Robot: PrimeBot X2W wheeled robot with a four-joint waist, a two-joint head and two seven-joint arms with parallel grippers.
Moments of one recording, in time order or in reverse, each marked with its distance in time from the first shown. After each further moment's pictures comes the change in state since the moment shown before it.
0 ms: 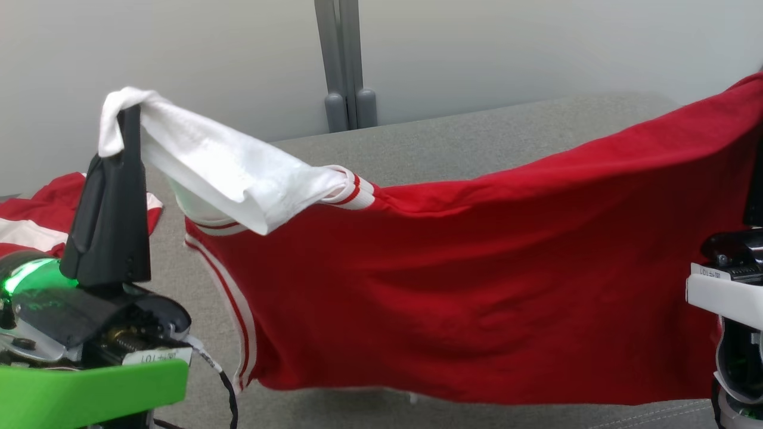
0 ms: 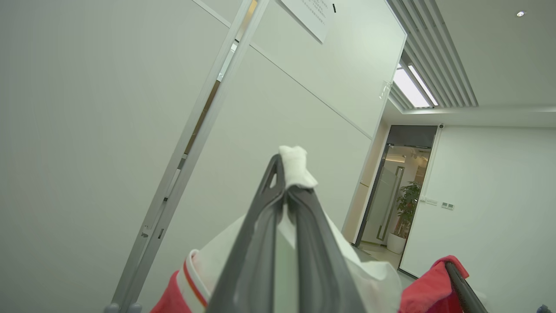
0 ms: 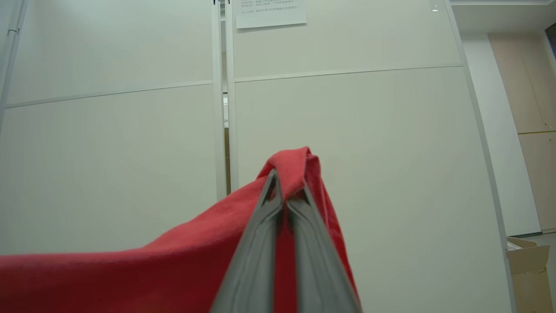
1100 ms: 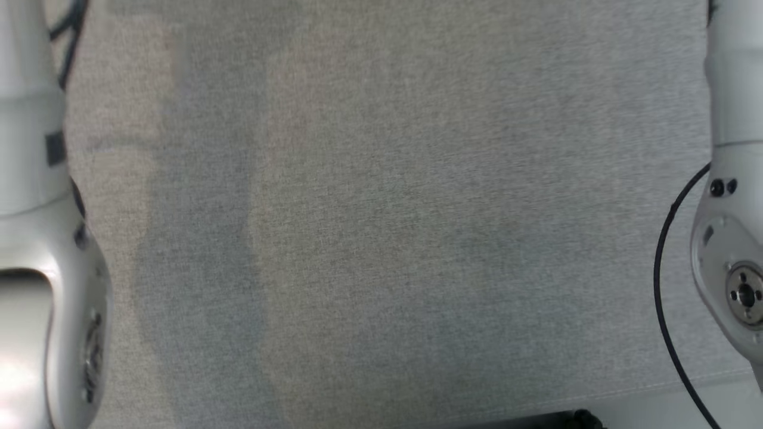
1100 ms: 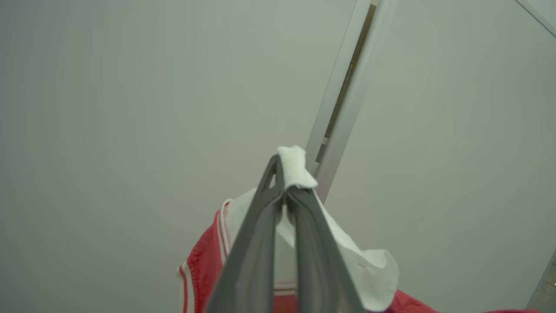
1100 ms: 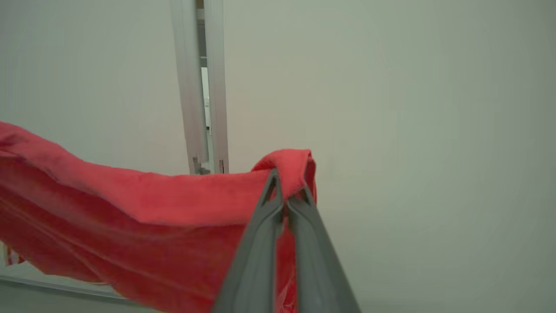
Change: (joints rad) left arm -1.292 -0.023 0.009 1.209 0.205 -0.083 -0.280; right arm -1.341 -0.002 0.019 1.286 -0.290 0.000 -0.120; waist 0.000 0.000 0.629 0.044
